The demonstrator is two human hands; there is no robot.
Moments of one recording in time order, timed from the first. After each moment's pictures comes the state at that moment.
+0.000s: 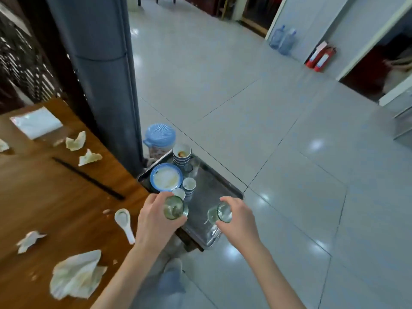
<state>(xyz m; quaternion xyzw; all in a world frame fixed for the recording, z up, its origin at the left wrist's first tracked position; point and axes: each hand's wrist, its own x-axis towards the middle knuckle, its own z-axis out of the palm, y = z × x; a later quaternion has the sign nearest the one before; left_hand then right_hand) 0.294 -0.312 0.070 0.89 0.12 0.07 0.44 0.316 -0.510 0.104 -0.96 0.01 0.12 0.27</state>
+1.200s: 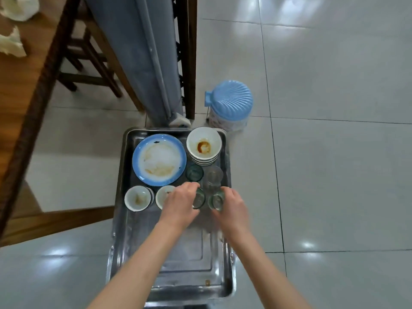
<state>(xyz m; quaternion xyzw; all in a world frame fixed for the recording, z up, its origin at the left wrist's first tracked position) 0.610 -0.467 -0.217 0.87 0.38 -0.09 0.29 0.715 -0.564 -0.212 -0.88 -0.32 0.31 0.14</state>
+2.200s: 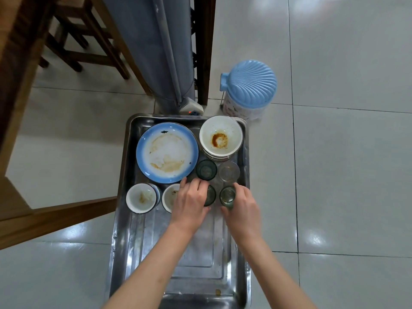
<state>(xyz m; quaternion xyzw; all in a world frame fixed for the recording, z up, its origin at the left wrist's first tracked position) 0.616 -0.465 -0.260 0.89 0.40 -0.02 0.23 0.718 -0.550 -0.261 -0.88 -0.34 0.31 0.12</state>
